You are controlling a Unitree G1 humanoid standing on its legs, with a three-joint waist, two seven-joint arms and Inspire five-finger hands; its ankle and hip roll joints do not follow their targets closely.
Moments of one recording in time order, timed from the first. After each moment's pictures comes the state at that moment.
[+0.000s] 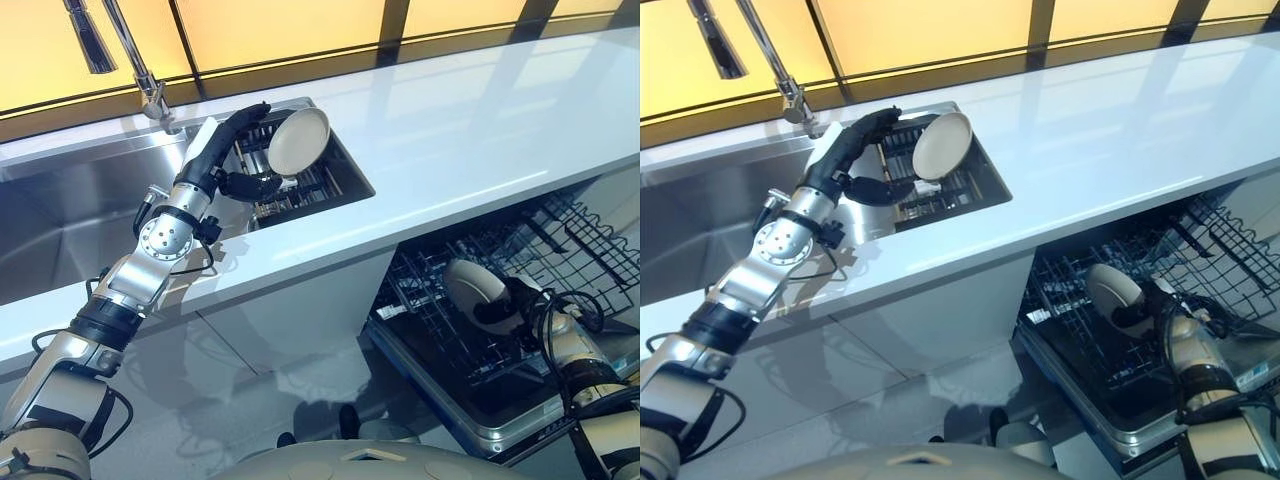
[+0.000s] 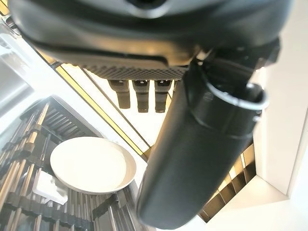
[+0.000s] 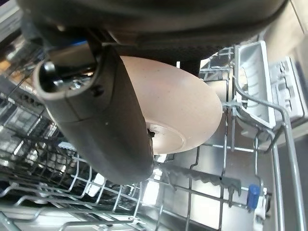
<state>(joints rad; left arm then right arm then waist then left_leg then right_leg) -0.51 0.75 -0.36 0.20 -0.18 -0.13 0.11 -0.28 -0.69 0.15 0.84 -0.09 0.19 0.12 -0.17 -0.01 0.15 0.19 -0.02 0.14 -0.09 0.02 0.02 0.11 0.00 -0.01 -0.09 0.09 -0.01</state>
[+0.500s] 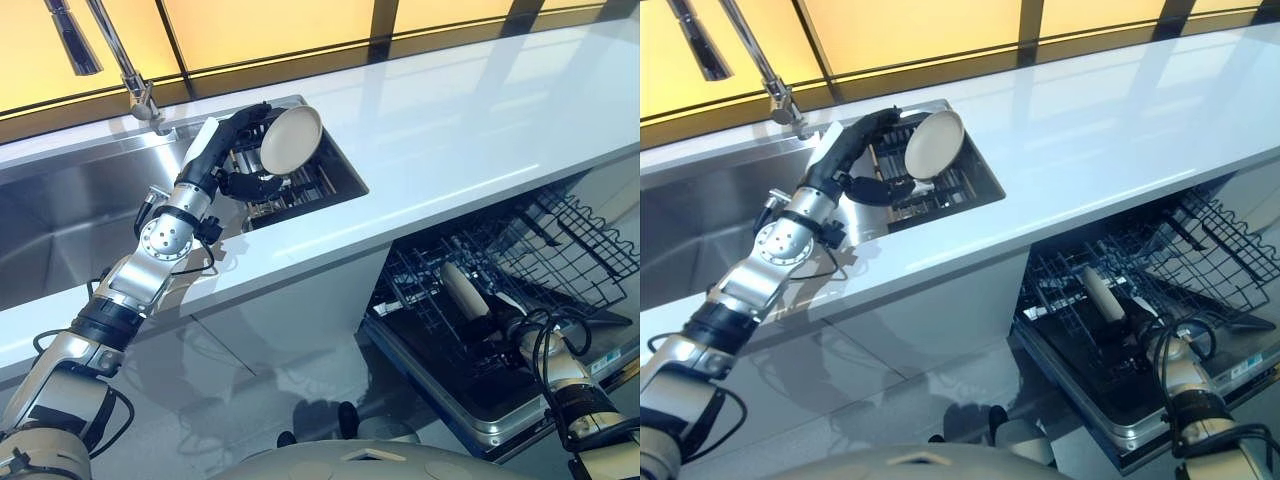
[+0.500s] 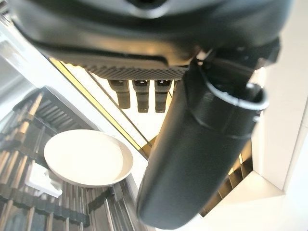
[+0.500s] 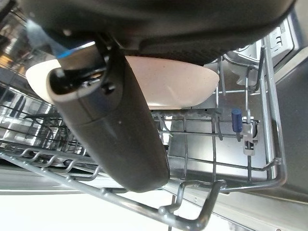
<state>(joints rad) -0.51 0.74 -0.36 0.20 -0.17 -0.13 0.11 -0.13 -0.65 0.15 0.64 -0.02 0.19 0.15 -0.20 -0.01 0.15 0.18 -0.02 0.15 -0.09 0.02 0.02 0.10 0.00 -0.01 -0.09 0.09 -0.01</state>
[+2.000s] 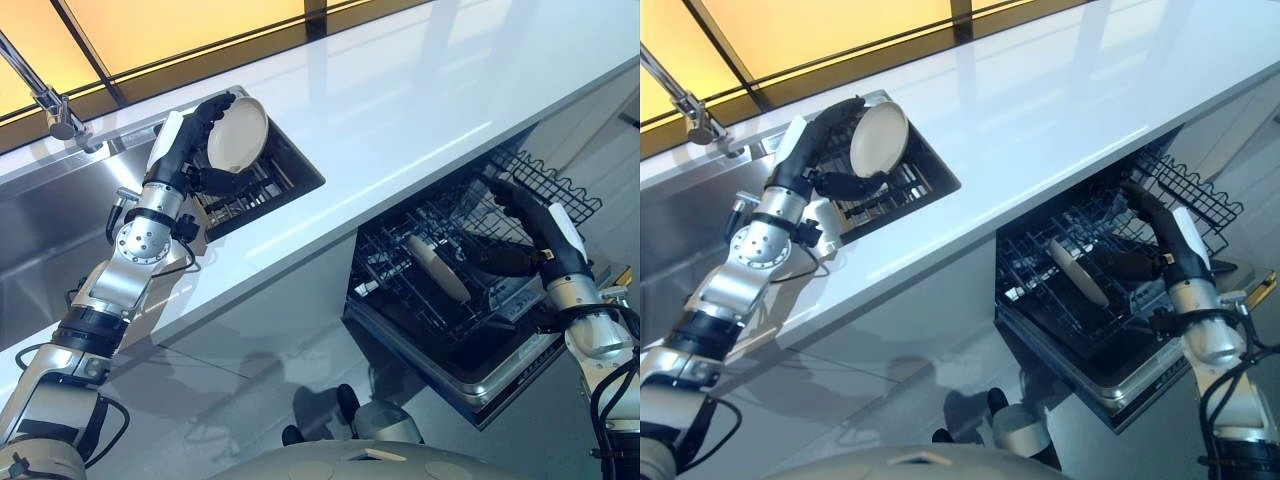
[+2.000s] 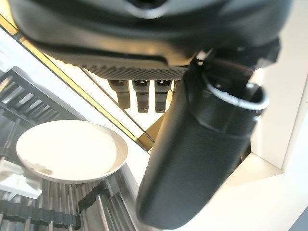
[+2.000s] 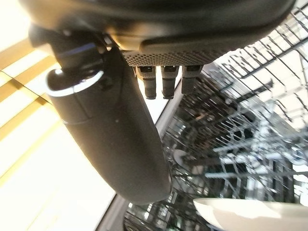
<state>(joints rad) -0.45 0.76 -0.23 0.23 -0.09 -0.14 0.14 0.16 -0.65 -0.23 -0.12 -0.02 -0.09 0.00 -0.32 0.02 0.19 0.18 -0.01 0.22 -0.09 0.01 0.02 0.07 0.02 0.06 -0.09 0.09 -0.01</state>
